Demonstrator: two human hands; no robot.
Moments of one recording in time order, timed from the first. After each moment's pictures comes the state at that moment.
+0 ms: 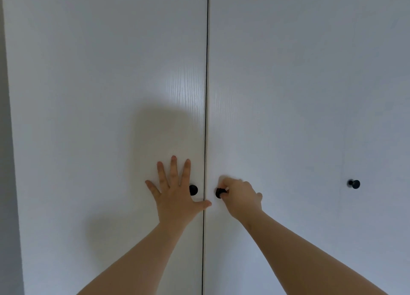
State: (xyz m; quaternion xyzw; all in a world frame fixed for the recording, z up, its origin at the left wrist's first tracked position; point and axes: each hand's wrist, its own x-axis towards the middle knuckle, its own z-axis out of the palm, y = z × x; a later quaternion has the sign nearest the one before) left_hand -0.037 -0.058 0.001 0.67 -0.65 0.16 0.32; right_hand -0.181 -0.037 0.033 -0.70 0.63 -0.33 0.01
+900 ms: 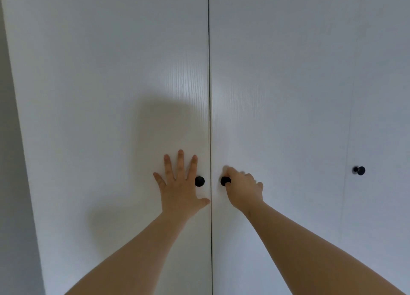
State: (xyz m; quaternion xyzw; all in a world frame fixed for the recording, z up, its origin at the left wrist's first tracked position) left_hand -0.024 -0.059 0.003 0.67 -0.68 0.19 0.23; right_hand -0.171 -0.053 0.023 -0.70 0.65 -0.29 -0.03
